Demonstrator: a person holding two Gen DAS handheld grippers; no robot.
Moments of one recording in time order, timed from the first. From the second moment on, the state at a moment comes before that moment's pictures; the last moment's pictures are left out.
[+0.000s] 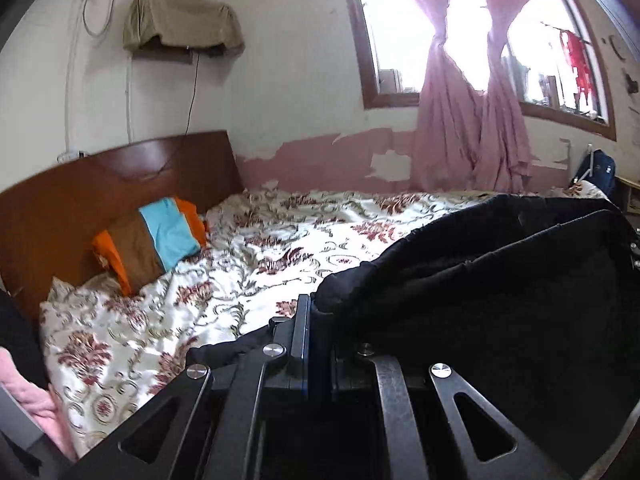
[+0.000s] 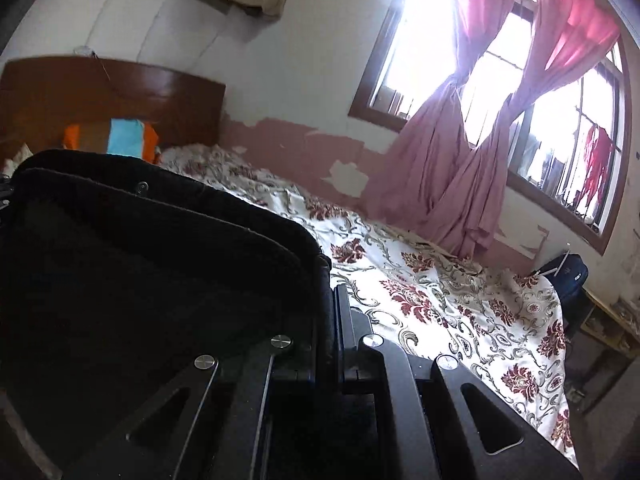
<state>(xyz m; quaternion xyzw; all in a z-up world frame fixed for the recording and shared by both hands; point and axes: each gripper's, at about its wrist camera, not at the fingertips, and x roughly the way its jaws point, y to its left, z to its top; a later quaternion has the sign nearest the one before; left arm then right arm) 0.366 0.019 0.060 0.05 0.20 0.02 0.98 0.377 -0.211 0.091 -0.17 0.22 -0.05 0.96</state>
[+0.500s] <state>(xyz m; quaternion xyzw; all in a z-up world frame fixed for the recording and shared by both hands) 0.369 0.060 0.022 -0.09 0.20 -0.03 0.97 0.412 -0.212 0.050 -0.15 0.27 -0.08 0.95</state>
